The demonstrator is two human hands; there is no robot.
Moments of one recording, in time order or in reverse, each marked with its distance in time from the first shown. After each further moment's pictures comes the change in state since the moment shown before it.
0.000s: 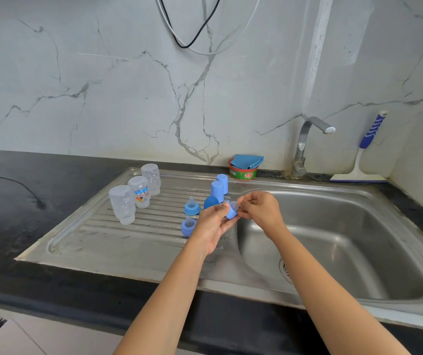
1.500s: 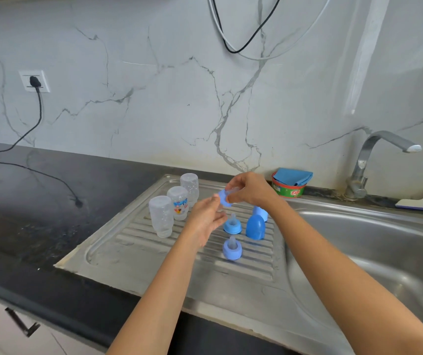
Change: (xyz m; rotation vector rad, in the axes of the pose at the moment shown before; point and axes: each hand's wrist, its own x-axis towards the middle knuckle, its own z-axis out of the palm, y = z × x) left_hand 0.028 0.085 -0.086 0.181 0.226 0.057; right_hand 0.092 -0.072 0.107 -0.546 -0.355 -0.295
